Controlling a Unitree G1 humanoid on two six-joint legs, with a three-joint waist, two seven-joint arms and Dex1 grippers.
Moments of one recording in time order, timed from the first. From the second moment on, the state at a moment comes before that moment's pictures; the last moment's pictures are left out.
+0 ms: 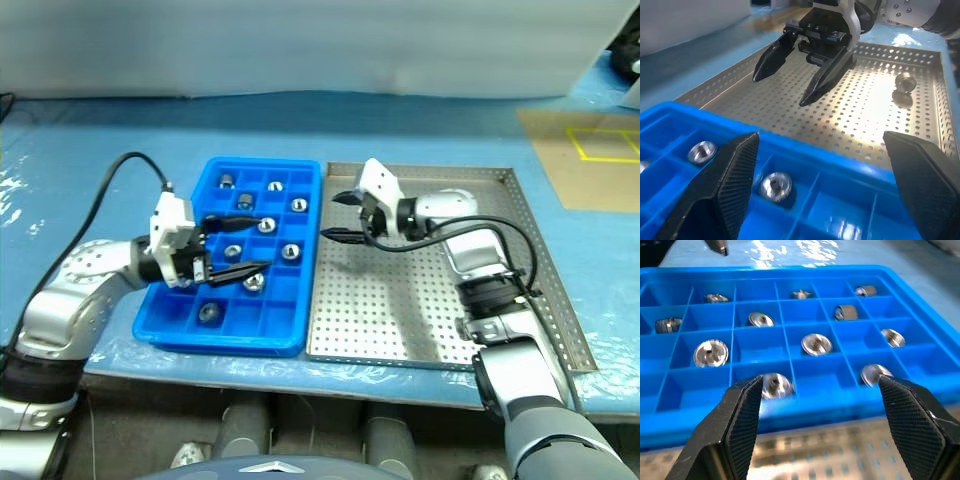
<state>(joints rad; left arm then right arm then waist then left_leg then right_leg) -0.36 0.62 -0.02 -0.20 -0.52 0.35 -1.07 -0.70 -0.51 0.15 0.13 0.16 0.40 1.13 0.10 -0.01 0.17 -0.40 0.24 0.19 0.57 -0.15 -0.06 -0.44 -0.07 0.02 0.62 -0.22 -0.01</state>
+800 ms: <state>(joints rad) -0.62 0.33 -0.26 0.23 -0.41 0.16 -1.43 -0.07 -0.76 -0.16 -0.66 0.40 0.91 0.82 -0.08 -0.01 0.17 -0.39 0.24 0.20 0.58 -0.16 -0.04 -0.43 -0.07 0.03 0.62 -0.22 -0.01</state>
